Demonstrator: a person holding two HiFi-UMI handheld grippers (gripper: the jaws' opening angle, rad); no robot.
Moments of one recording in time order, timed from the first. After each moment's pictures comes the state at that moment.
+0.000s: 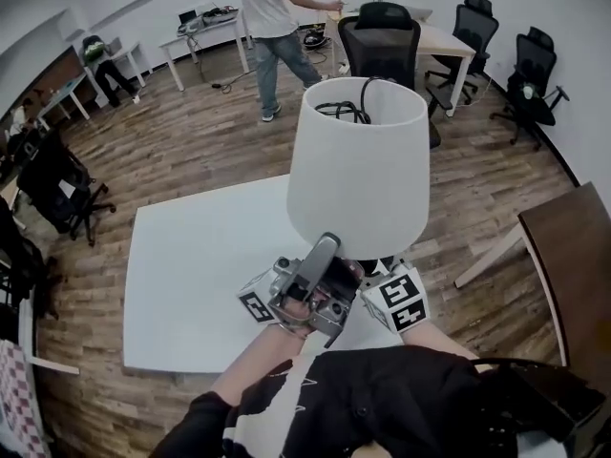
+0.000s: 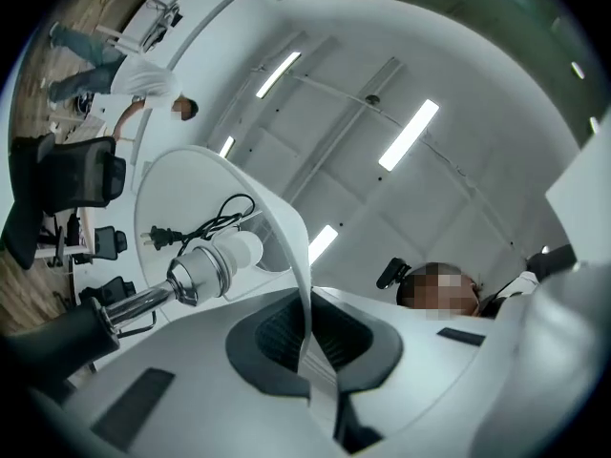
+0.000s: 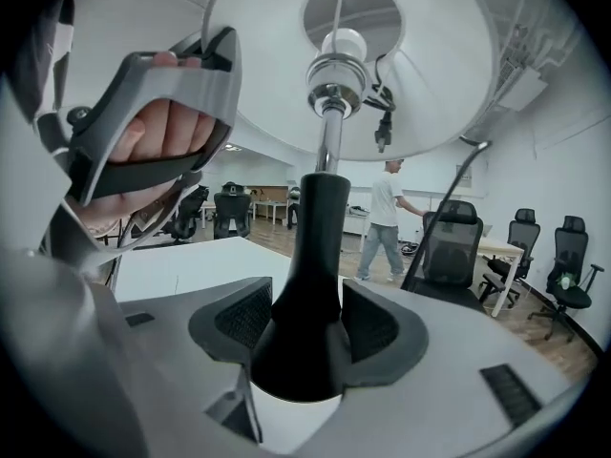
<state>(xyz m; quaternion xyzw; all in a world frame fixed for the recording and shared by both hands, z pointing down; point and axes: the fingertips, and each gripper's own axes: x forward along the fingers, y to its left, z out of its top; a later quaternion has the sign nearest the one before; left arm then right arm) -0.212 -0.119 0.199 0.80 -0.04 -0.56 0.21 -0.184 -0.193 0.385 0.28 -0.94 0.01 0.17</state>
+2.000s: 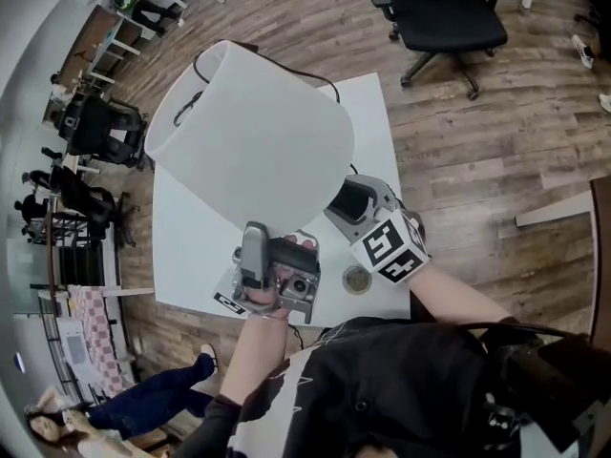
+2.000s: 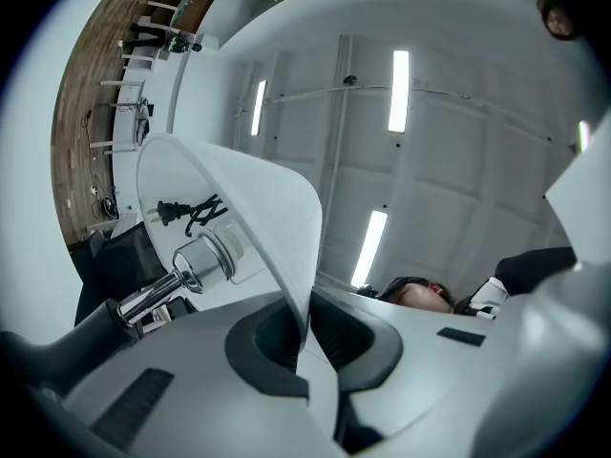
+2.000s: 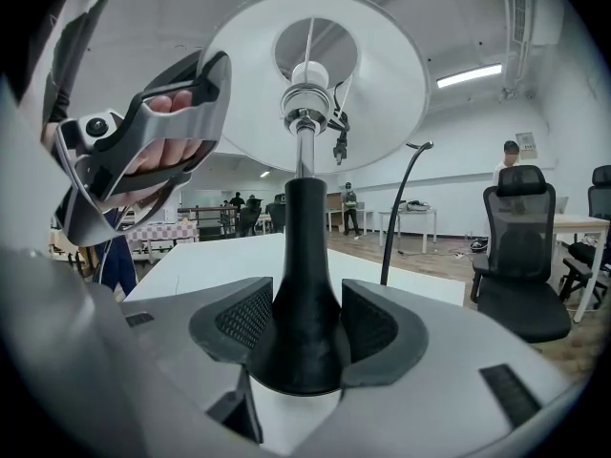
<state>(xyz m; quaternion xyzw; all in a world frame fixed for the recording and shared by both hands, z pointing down) -0.165 -0.210 0.268 0.78 -0.29 -0.53 0.16 -0.167 -0.278 0.465 0.07 -0.99 0.04 0.14</state>
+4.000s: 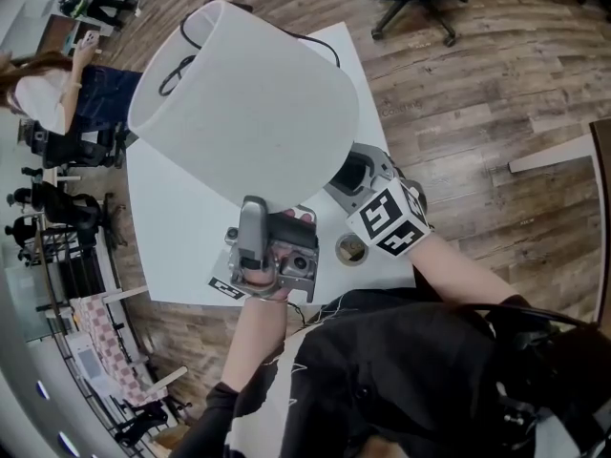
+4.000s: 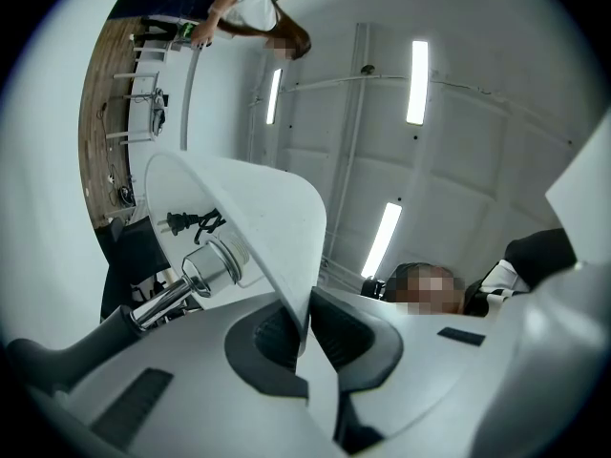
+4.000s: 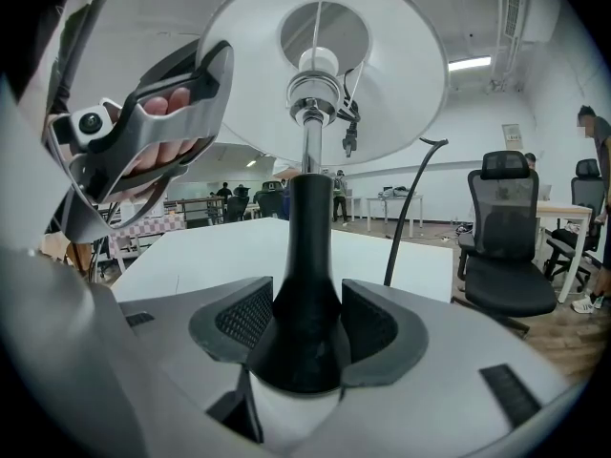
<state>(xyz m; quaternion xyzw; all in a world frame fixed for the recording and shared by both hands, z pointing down) -0.155 -0.223 0.318 0.78 -0.30 -0.50 0.21 -0.149 -0.276 0.518 0.11 -0.98 0.06 0.17</state>
